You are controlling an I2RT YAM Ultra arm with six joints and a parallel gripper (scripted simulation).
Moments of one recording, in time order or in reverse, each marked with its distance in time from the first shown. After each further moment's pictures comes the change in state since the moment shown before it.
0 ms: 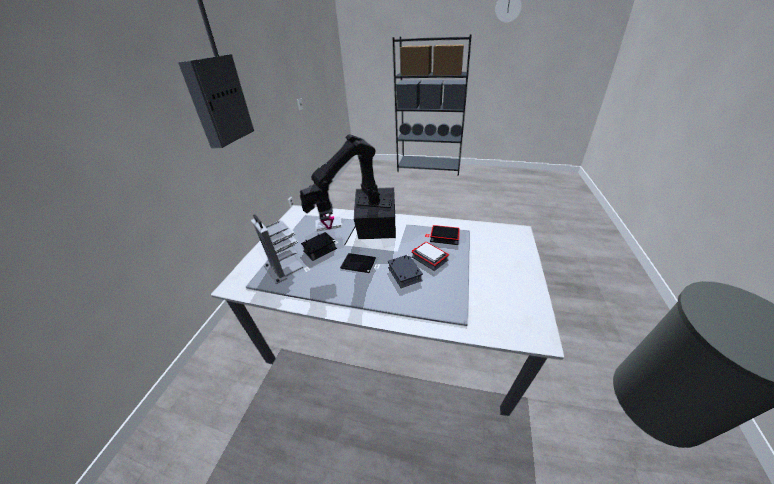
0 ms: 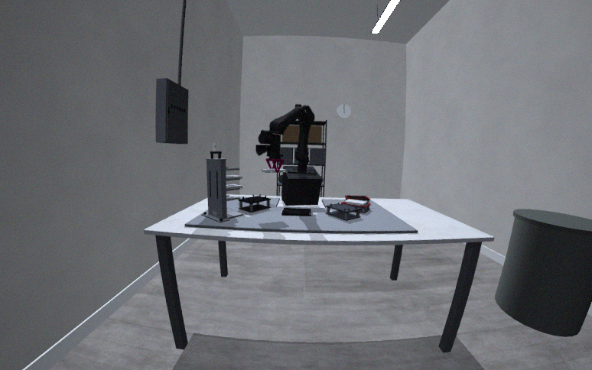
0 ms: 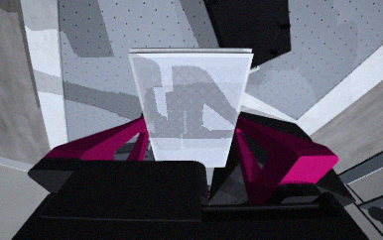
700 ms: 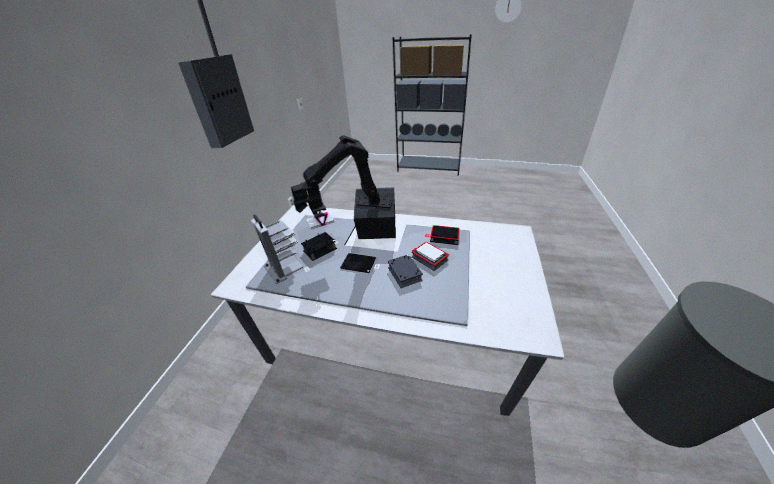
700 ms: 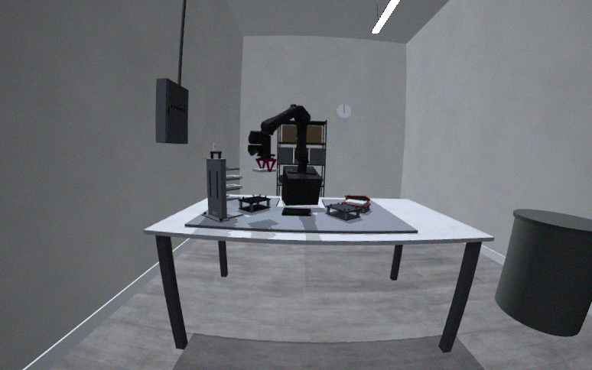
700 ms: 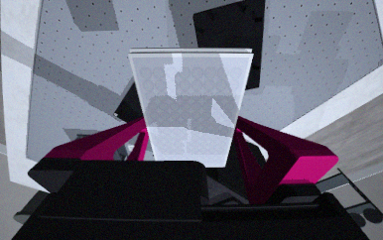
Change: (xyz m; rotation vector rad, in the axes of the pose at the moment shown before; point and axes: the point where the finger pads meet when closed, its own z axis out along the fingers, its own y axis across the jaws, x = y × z) arm -0.039 -0.040 0.000 -0.005 0.002 -0.243
